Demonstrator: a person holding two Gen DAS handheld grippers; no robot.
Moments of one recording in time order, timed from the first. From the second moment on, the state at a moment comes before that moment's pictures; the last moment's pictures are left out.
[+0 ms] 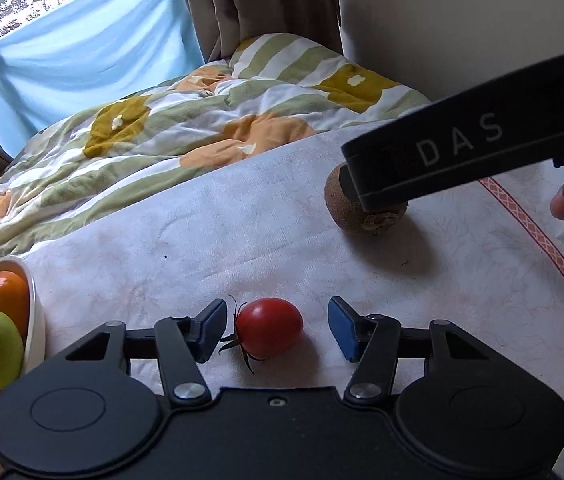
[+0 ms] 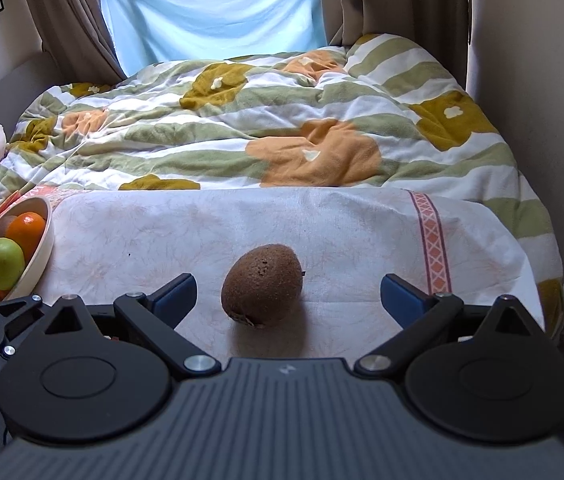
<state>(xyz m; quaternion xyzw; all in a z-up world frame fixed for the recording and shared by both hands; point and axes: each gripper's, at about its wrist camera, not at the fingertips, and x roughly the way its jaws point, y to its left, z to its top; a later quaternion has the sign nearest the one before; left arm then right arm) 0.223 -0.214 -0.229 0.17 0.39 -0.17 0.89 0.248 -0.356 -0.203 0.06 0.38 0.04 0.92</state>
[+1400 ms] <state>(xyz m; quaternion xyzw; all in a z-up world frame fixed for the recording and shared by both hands) 0.216 -0.184 -0.203 0.15 0.37 -0.15 0.90 0.279 -0.332 -0.233 0.04 0.41 0.06 0.91</state>
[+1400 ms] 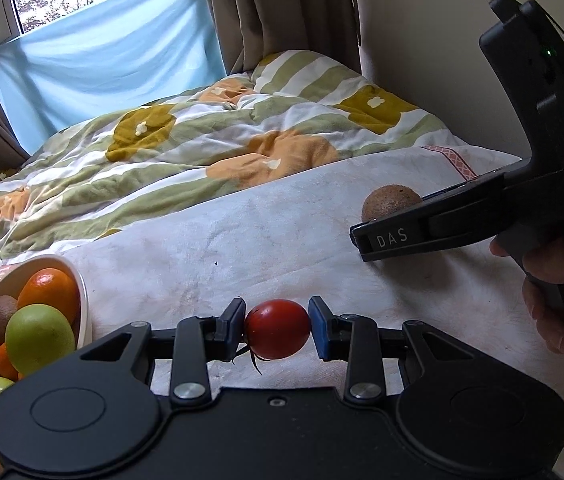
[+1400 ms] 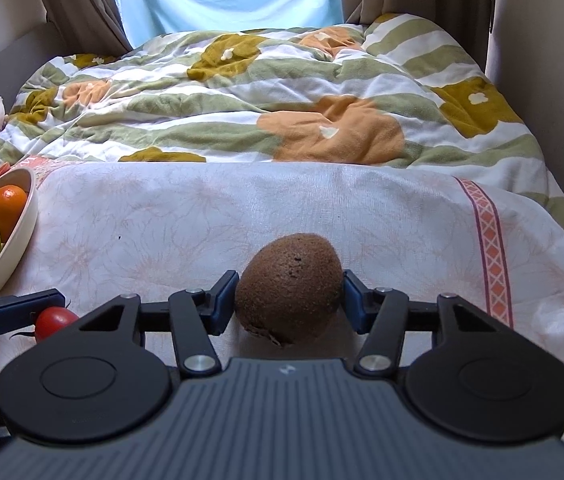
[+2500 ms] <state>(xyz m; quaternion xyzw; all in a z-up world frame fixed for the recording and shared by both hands) 0.172 -0.044 -0.076 0.09 0.30 -0.04 0.95 0.223 -0.203 -0.096 0.05 0.35 0.16 0.92</state>
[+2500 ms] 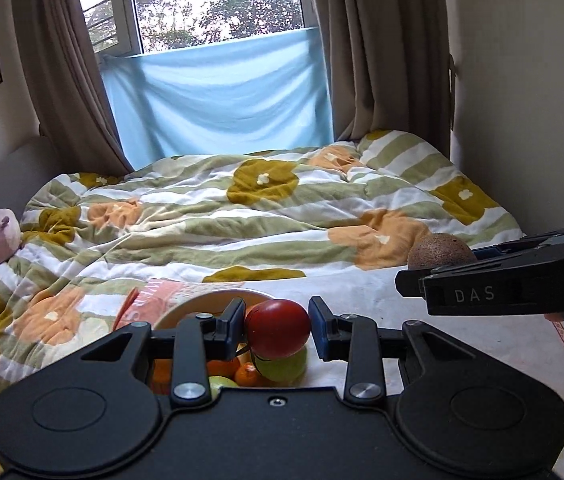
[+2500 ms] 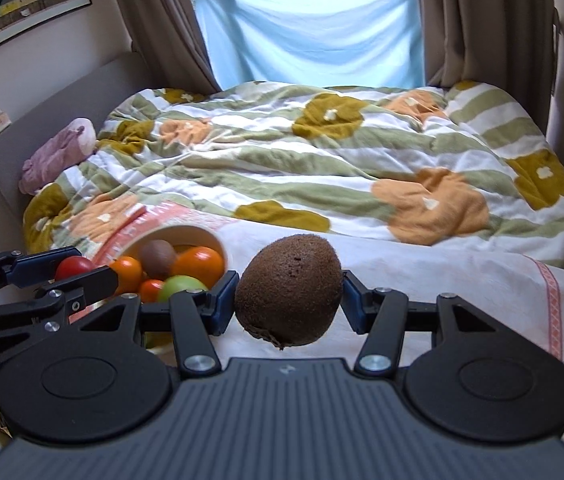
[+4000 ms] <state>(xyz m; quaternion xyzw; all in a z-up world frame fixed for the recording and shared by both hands) 0.272 0.089 -0.149 0.11 0.38 -0.14 0.91 0.342 -0.033 -0.143 0.06 0.43 0.11 0.90</state>
